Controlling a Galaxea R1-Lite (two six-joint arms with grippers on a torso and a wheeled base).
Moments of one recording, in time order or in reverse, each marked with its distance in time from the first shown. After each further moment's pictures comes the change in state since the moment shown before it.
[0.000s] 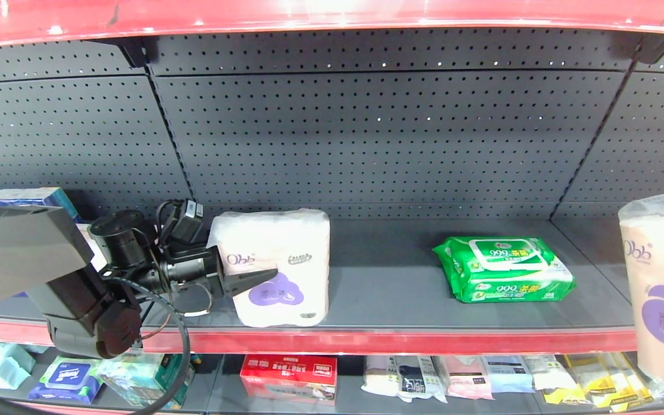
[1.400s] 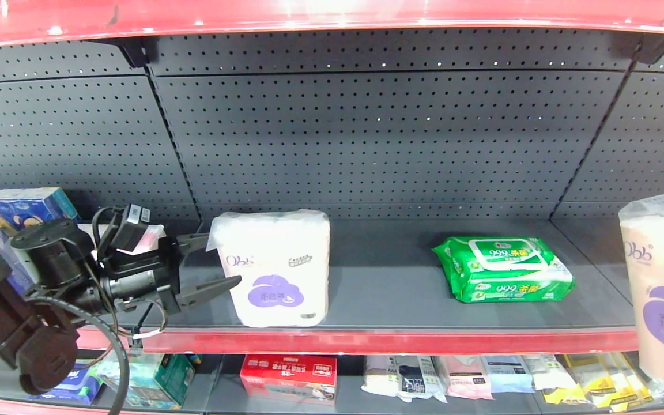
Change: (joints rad) left arm 0.119 -0.196 0.239 -0.003 0.007 0.025; right arm 0.003 -0.007 0.004 -0.001 0.002 -0.012
